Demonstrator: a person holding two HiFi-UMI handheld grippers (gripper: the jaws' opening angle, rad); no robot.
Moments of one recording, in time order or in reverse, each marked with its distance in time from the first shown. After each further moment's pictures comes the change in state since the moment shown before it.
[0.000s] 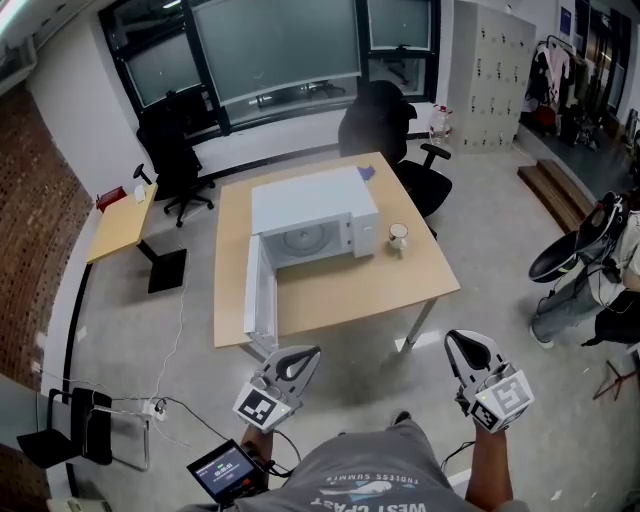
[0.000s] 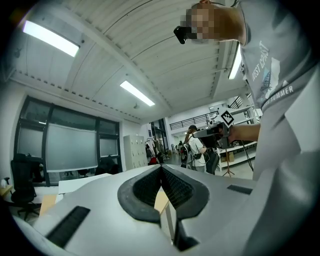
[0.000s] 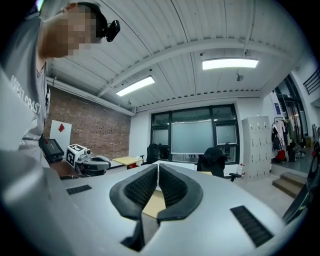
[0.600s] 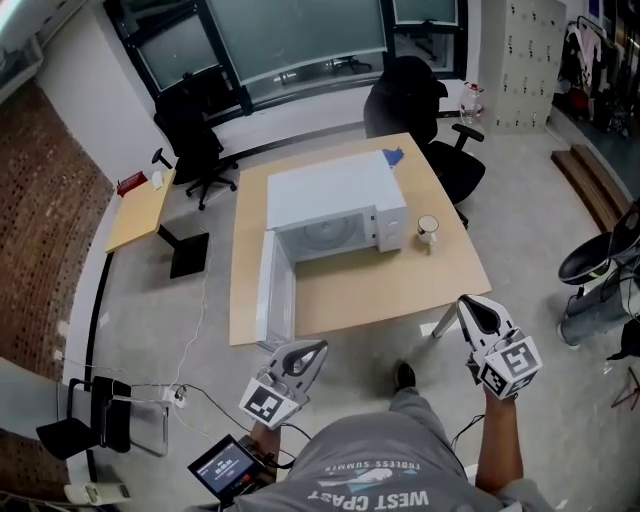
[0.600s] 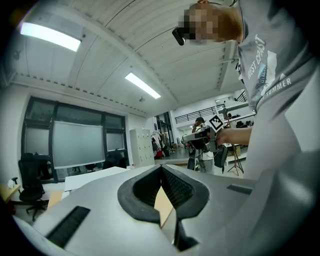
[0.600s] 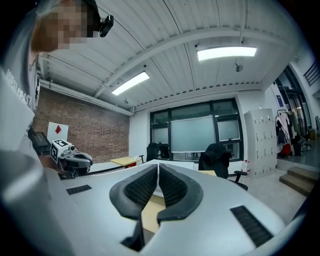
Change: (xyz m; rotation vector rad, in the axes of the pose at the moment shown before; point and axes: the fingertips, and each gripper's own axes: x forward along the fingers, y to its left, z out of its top) left arm 0.043 0.066 -0.035 -0.001 0.073 0.064; right arm 0.123 -0.096 -0.050 0.033 0.008 0.026
